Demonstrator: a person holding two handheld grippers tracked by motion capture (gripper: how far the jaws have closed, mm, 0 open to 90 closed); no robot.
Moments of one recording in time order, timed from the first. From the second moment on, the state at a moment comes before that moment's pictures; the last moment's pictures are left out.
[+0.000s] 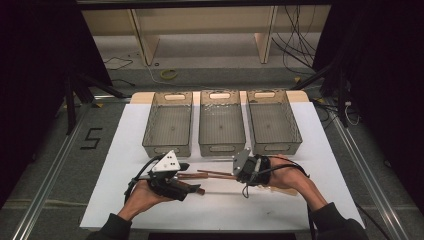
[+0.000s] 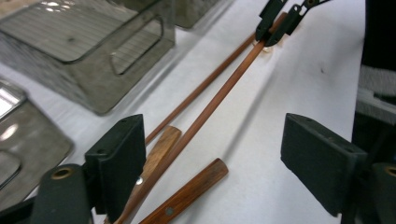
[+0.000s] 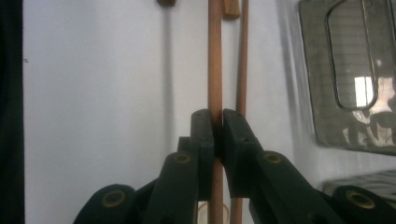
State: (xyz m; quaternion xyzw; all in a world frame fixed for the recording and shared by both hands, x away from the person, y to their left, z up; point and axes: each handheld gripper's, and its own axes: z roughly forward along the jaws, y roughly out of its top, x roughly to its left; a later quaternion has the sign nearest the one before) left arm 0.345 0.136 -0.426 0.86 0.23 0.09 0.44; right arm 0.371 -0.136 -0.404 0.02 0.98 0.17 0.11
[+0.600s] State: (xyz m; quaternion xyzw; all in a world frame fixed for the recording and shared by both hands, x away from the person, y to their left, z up) left arm 0.346 0.099 -0.420 0.93 0.13 0.09 0.34; right arm 0.351 -0.127 -0.394 -0.02 0.98 0.17 0.11
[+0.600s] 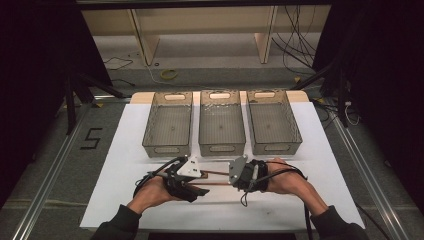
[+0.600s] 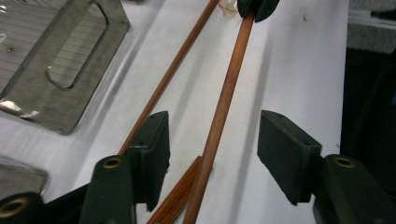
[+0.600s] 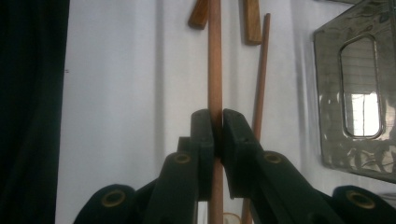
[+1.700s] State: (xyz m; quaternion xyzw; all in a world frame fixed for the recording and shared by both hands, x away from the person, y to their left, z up) left arm 0.345 0.094 -0.427 0.95 0.08 0.05 0.31; right arm 0.346 -0.125 -0.395 -0.04 0.98 0.18 0.13
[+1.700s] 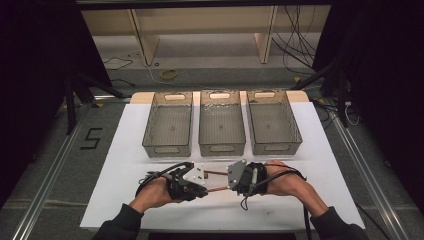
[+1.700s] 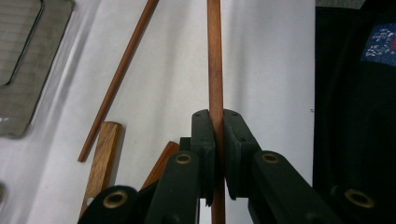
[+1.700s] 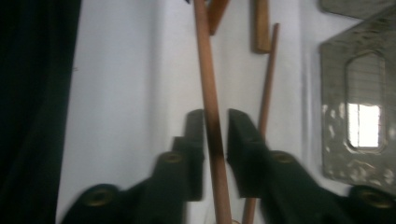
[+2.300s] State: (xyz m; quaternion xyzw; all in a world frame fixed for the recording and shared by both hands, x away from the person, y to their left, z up) left arm 0.364 0.121 -0.430 0.92 0.16 0.05 0.35; right arm 0.364 -0.167 -0.392 0.19 0.92 0.33 0.13
